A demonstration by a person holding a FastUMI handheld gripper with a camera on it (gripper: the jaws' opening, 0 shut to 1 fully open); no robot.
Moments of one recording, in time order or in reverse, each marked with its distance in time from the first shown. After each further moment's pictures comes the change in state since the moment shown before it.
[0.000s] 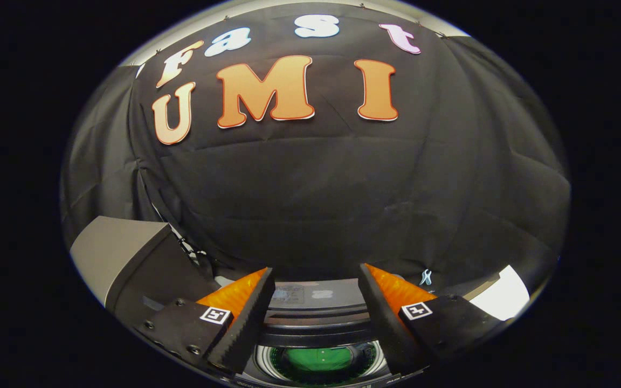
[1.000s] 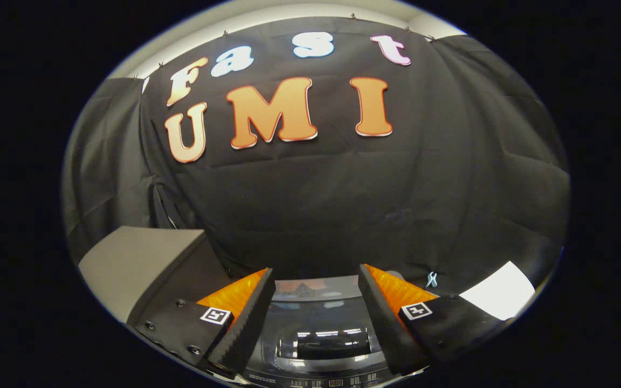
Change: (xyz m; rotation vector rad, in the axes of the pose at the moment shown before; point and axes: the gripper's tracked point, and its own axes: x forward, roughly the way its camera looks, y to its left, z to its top) arm -0.091 0.008 0.038 0.031 -0.116 0.048
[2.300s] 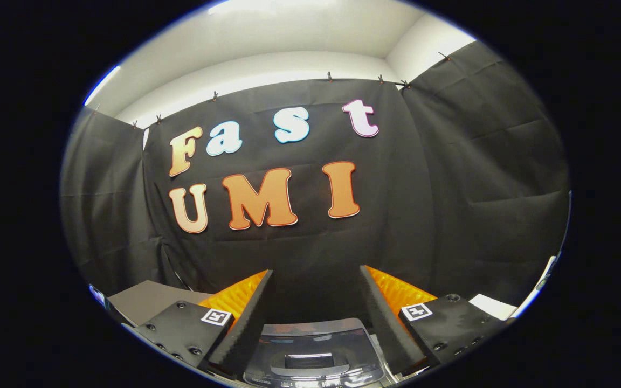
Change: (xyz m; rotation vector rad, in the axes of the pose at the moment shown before) arm -0.175 -0.068 0.137 0.043 -0.299 -0.048
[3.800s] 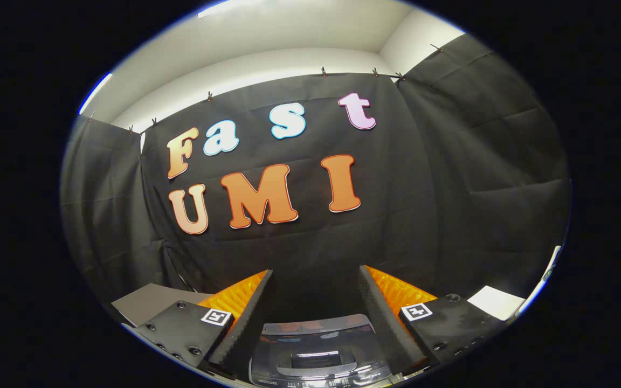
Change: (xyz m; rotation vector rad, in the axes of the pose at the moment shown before) arm 0.011 0.001 -0.013 0.039 0.024 0.015
